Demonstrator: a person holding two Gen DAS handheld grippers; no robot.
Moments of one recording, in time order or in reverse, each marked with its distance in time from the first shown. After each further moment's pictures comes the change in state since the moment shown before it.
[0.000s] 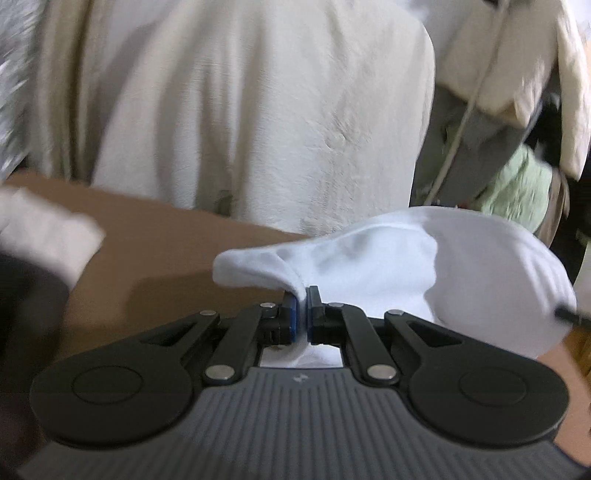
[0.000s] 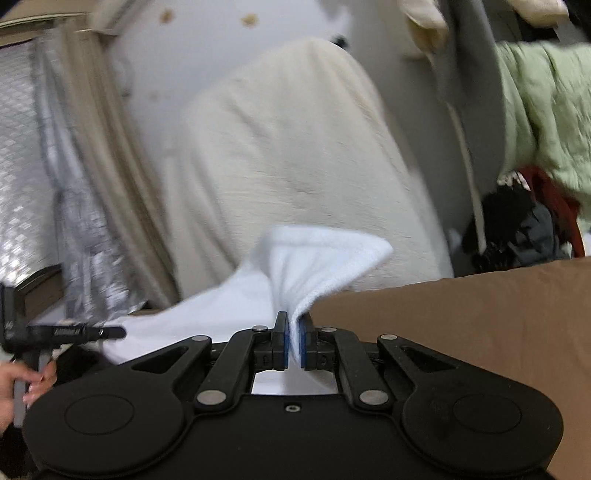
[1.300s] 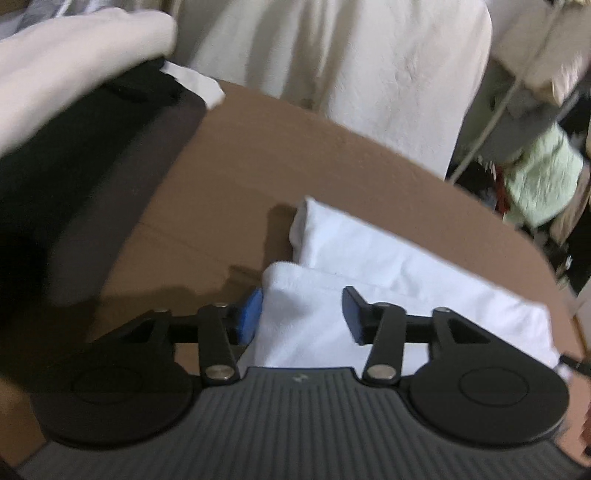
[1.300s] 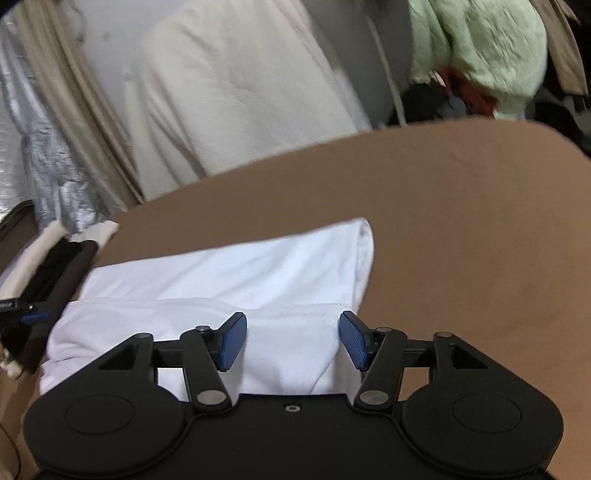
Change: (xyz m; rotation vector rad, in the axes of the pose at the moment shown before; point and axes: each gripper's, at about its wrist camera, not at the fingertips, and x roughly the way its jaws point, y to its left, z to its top) left arm -0.099 0.068 -0.135 -0.119 0.200 0.125; right arm -0.111 -0.014 -0.114 0.129 0.293 -0.186
